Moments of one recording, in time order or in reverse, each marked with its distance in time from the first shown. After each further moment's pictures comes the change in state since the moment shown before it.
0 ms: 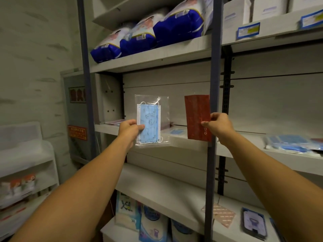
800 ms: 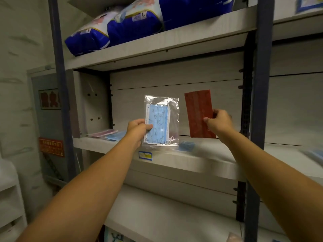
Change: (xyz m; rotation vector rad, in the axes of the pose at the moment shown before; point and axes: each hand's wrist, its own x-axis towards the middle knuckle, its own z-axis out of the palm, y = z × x) left_hand 0.218 -0.048 0.037 -0.057 -0.165 -0.028; right_hand 0.152 0.018 0.118 -0.116 0.151 -0.033
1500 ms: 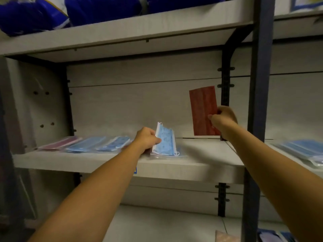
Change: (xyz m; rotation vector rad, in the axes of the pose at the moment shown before) left_hand 0.088 -0.056 0.072 0.623 -0.352 0.116; right_hand 0.039 0.020 -0.015 -0.218 0.287 0.122
